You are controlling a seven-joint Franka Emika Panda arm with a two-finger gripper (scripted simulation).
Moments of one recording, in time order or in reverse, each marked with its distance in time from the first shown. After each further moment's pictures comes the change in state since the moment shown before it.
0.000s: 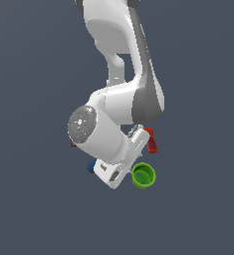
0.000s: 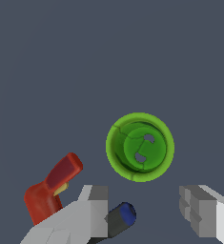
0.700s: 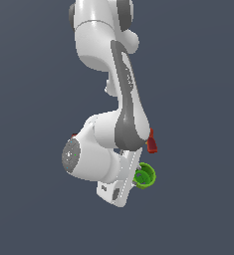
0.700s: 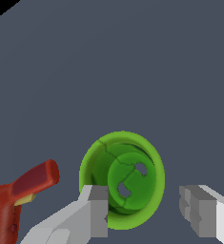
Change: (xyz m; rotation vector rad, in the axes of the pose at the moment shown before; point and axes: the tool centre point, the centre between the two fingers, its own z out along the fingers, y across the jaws) arm 0.015 0.035 0.042 0.095 0.159 -0.258
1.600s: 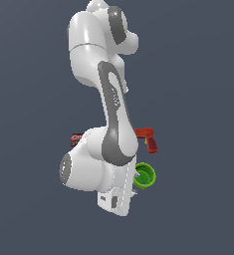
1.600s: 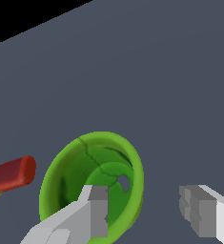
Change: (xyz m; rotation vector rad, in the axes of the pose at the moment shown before) arm -0.005 0.027 0.024 0.025 0.132 -0.170
